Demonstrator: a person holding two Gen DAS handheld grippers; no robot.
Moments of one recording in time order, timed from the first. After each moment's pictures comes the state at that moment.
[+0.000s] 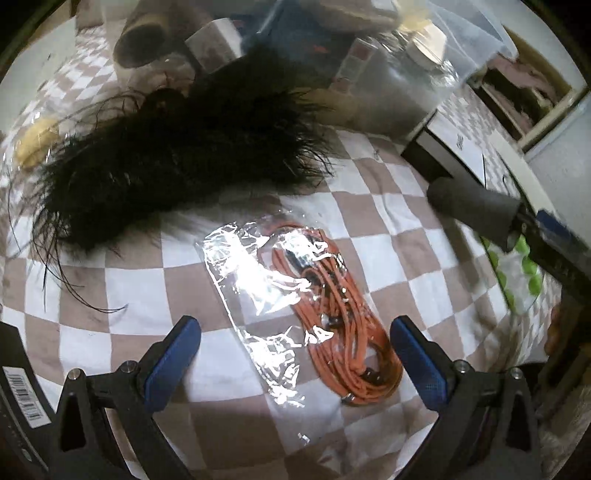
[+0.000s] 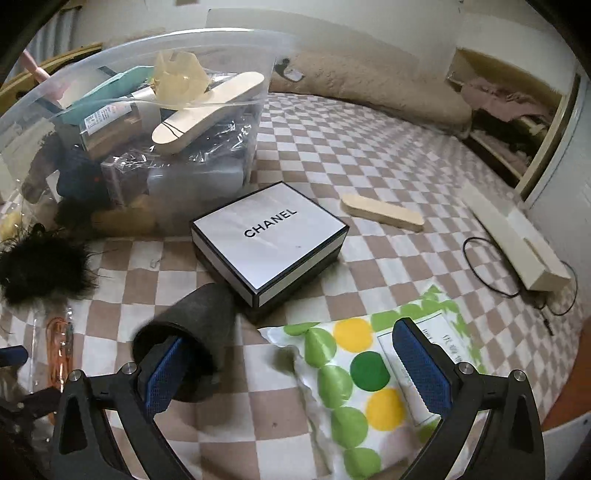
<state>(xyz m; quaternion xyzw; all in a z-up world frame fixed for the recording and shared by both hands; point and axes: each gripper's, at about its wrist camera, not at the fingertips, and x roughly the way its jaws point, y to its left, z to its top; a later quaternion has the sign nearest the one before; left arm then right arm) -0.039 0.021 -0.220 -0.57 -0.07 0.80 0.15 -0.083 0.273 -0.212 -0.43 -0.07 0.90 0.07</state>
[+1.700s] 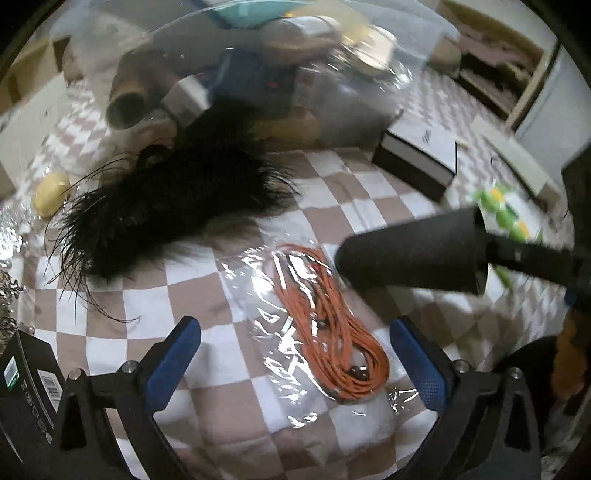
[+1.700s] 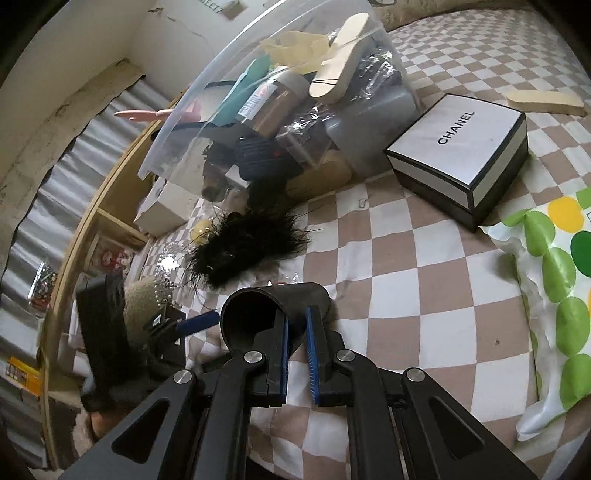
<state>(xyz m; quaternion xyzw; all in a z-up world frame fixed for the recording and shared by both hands) -0.010 0.049 -0.199 -0.52 0.03 0.84 0.15 -0.057 0.265 -0.229 -0.49 0.23 0.80 -0.27</state>
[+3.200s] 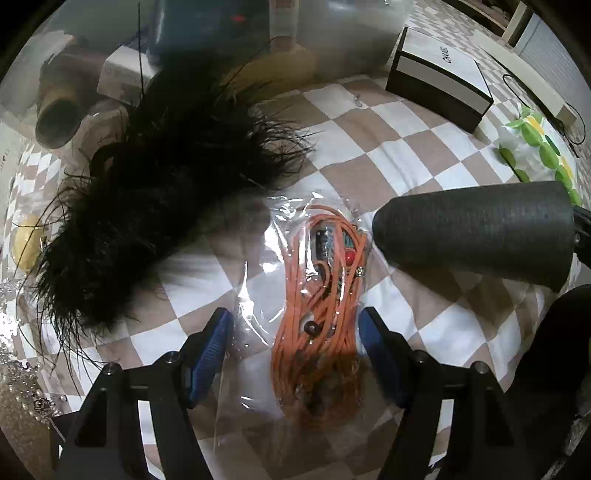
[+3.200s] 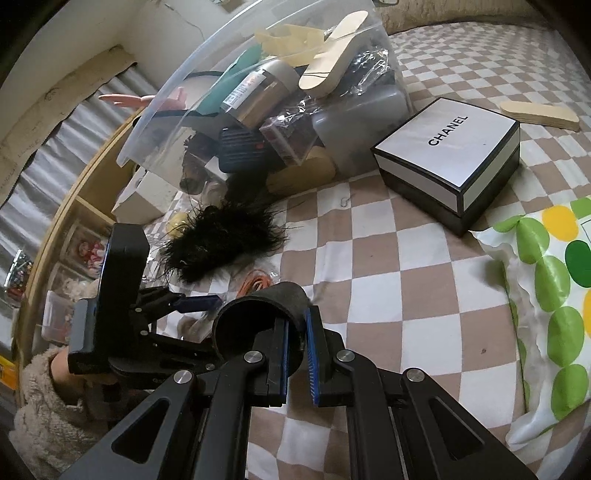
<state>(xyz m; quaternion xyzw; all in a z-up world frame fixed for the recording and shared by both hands) -0.078 0.038 -0.232 -0.61 0.15 0.76 0.18 -0.058 0.258 -0.237 -0.49 0.18 0.82 -0.24</state>
